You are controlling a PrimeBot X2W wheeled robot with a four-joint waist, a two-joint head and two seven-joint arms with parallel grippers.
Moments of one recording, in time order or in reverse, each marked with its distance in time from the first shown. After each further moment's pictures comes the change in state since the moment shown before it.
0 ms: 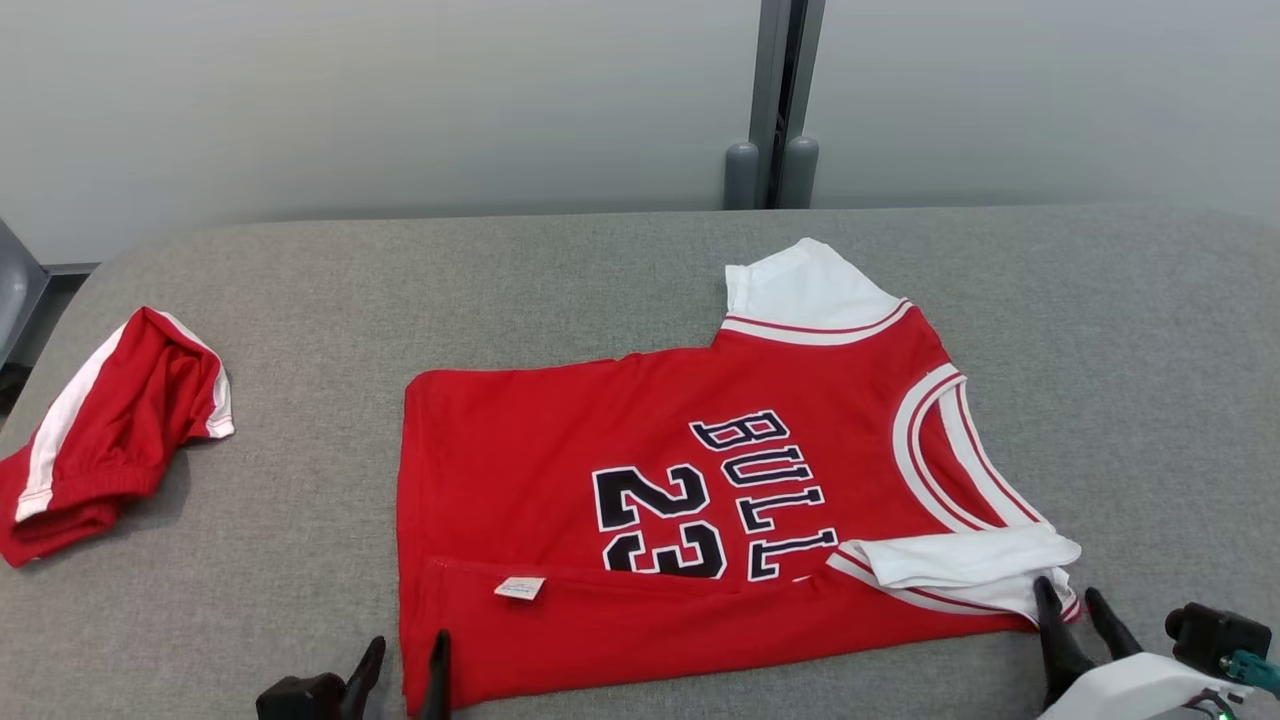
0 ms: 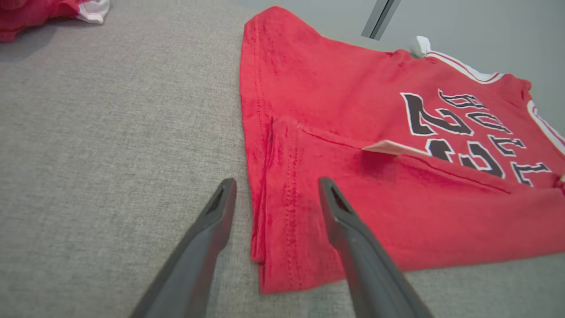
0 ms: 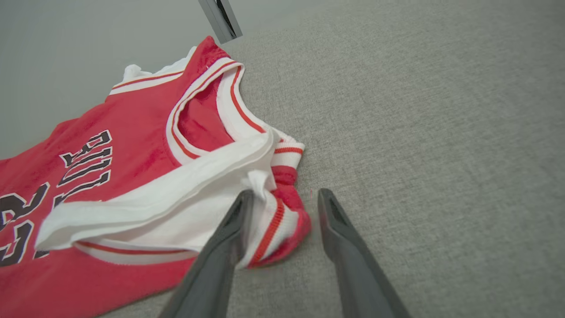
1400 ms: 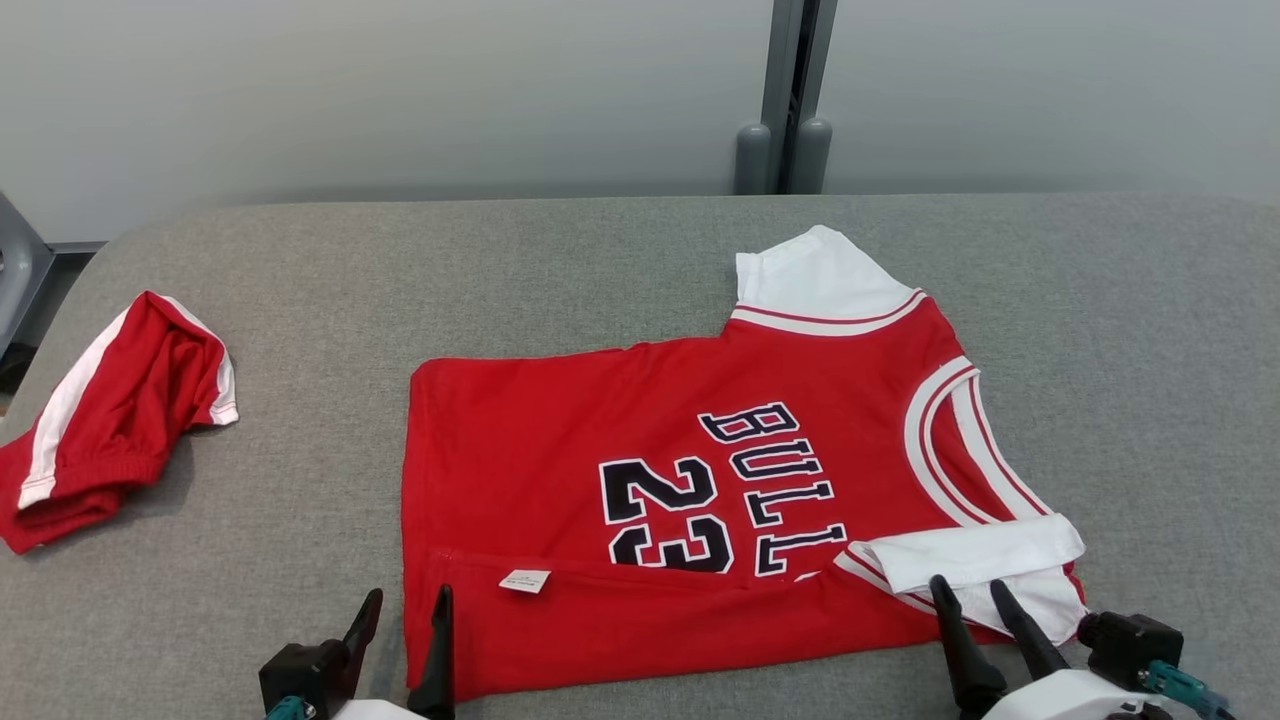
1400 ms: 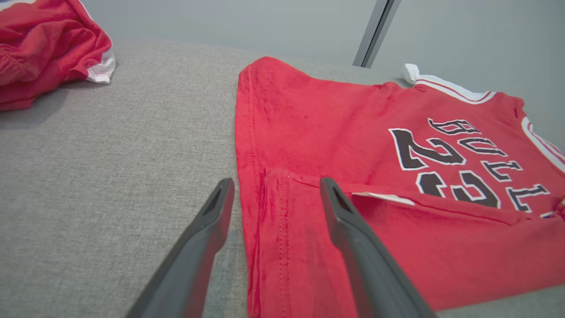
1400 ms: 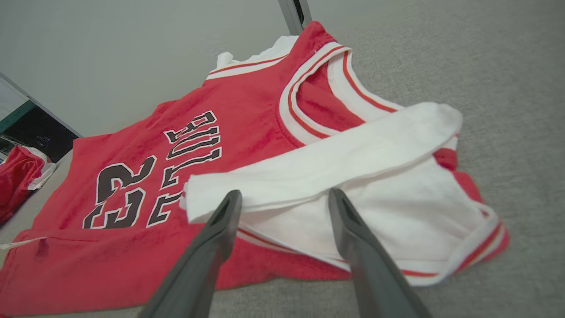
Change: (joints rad) left arm -0.019 0.000 0.003 -0.116 0.081 0.056 0.000; right arm 0.065 0.048 0.118 -0.199 0.008 0.000 0.000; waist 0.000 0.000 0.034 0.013
